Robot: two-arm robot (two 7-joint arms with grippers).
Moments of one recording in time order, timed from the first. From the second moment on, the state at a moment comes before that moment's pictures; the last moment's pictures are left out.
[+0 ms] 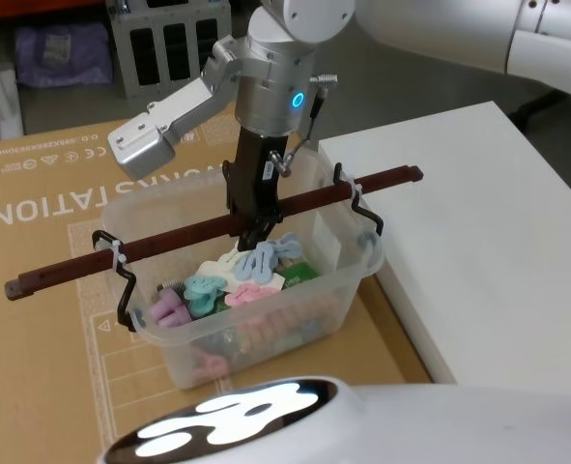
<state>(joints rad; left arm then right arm) -1.47 0.98 1.56 -0.90 0.05 0.15 -1.47 1.34 0.47 -1.50 -1.21 -0.18 -0.95 1.27</state>
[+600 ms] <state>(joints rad) -1.47 0.98 1.56 -0.90 0.05 0.15 -1.47 1.39 0.46 -1.55 -1.18 -0.08 -0.92 1.32</state>
